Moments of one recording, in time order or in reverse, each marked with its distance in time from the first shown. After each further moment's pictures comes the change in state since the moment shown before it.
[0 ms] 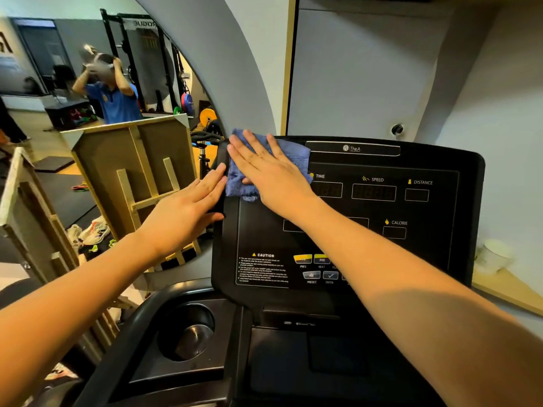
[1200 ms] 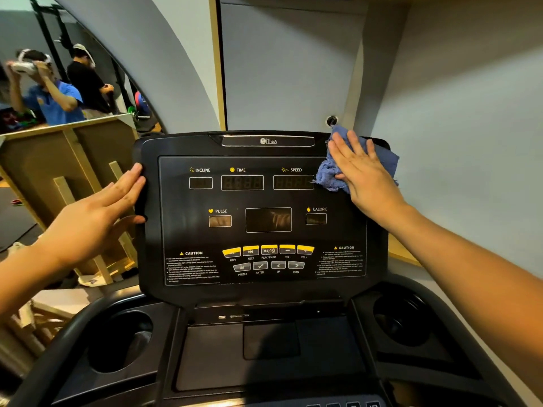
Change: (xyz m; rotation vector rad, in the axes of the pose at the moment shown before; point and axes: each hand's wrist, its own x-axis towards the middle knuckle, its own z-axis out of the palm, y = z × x) left_hand -0.004 -0.005 0.007 -0.022 -0.011 0.003; right_hand -0.223 0.194 -0.002 0.090 0.016 0.323
